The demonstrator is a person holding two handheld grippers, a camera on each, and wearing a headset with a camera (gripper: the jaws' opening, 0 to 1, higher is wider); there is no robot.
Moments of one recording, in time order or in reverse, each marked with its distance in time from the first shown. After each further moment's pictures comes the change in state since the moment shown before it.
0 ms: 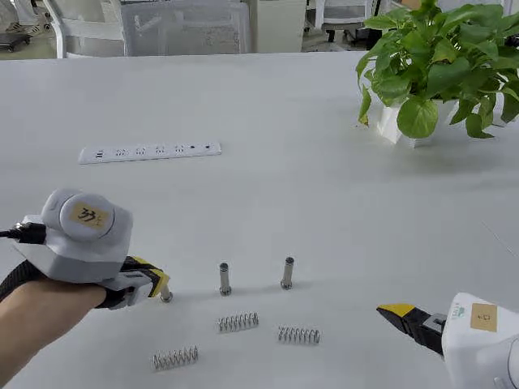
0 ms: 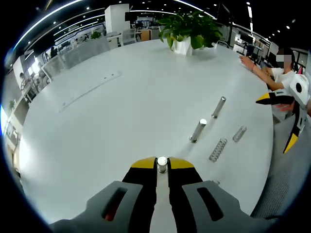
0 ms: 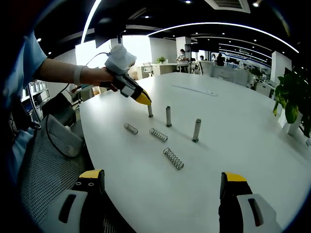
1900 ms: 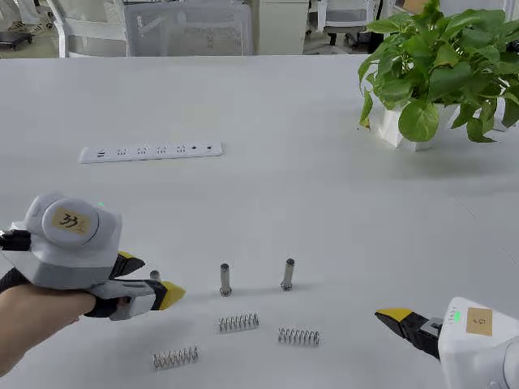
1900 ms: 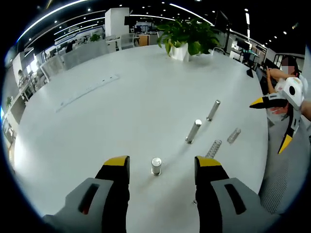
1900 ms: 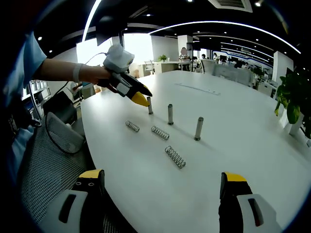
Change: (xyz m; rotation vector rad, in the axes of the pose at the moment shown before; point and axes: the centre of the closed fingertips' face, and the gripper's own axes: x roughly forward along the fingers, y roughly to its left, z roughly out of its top) left arm -0.008 -0.002 -0.001 -0.022 -0.065 -0.048; right arm 0.001 0.002 -0.003 -0.008 0.018 0.010
